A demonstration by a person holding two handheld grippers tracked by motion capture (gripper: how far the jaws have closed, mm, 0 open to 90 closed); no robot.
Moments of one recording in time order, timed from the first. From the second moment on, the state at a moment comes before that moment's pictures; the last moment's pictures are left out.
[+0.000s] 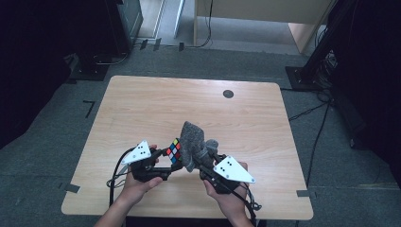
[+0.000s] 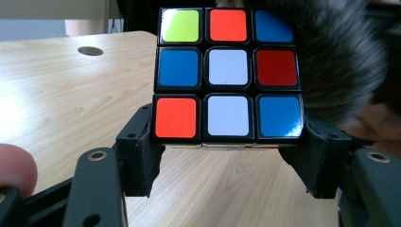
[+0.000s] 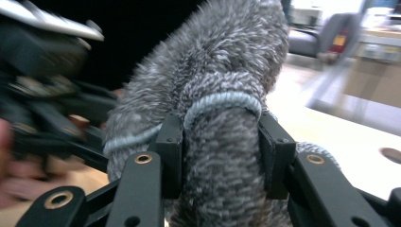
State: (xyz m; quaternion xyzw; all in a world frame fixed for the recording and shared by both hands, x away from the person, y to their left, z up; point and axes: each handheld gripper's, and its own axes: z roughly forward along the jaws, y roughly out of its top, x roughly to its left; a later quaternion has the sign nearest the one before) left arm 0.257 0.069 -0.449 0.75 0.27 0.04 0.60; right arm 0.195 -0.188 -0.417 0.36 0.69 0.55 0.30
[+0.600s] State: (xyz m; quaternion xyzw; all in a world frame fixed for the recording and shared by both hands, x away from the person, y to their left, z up) left arm 0.270 0.087 -0.448 0.69 0.32 -0.05 0.65; right arm 0.193 -0.191 -0.421 0.36 0.68 0.55 0.32
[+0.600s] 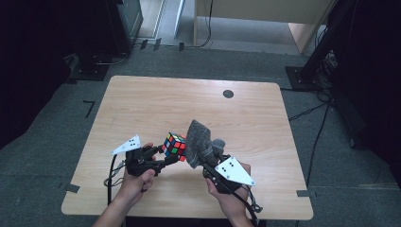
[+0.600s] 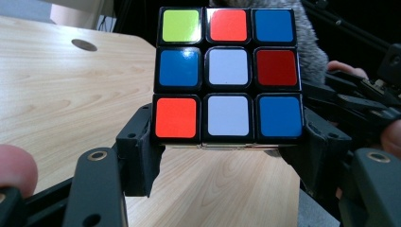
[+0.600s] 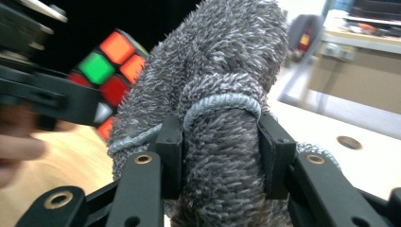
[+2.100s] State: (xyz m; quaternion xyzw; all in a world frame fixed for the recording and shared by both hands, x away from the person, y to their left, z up) left arm 0.253 0.085 -0.444 0.70 0.25 0.06 0.66; right arm 0.219 -0.198 -0.457 0.41 0.69 0.59 0.10
